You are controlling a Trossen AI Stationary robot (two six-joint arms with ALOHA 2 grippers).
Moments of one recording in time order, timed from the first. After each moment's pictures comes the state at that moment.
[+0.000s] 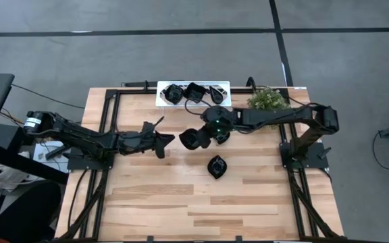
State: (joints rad) left arm -0.14 1.30 0.38 0.52 -0.46 -0.70; right arm -0.14 1.58 1.14 -0.25 -0.04 0.56
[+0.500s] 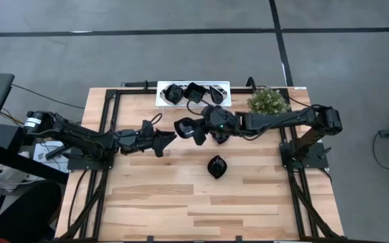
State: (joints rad) left arm -0.14 1.30 0.38 0.68 -0.44 -0.69; right arm -0.06 1.54 1.14 -0.07 0.32 0.49
